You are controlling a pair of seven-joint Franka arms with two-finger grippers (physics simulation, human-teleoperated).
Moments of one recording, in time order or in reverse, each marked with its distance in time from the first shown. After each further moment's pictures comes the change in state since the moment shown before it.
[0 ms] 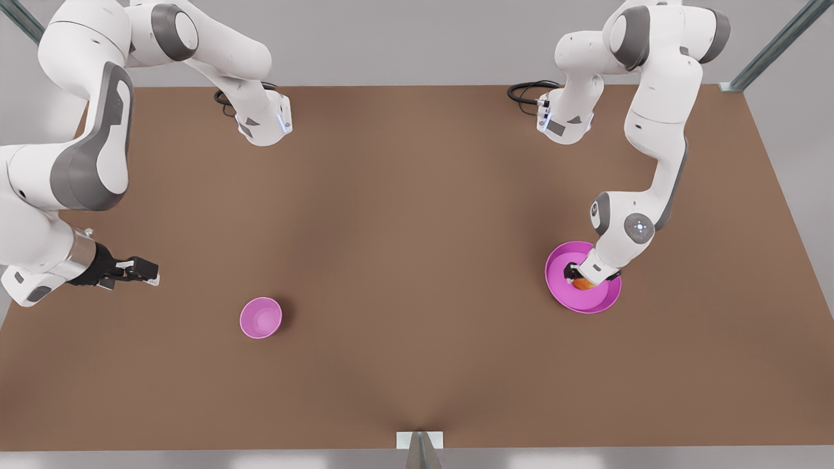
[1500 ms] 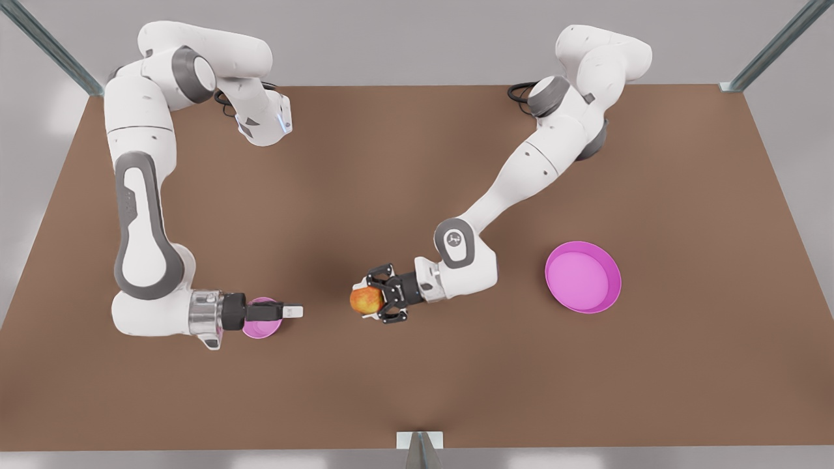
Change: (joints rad) left arm -0.358 0.703 -0.576 1.281 -1.159 -0.107 1.328; right arm 0.135 0.289 0.004 -0.162 1.236 0.251 0.011
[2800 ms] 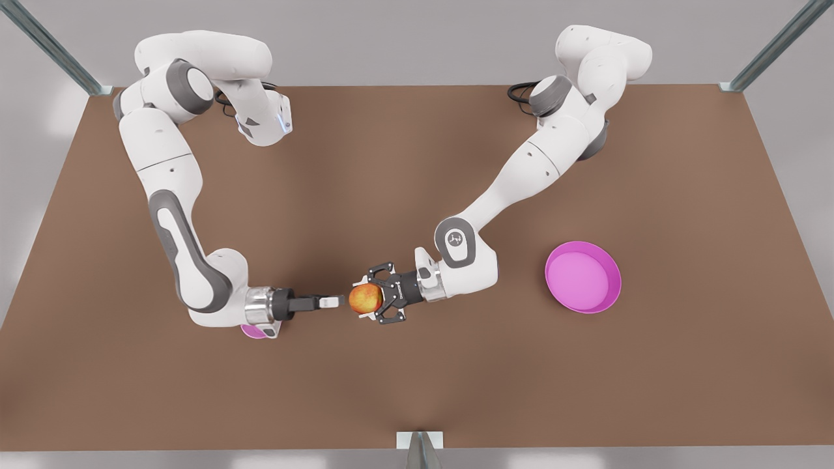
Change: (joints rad) left arm 0.014 -0.001 -0.031 -0.001 -0.022 0.004 0.443; right arm -0.075 0.111 0.183 -0.208 0.184 0.077 -0.345
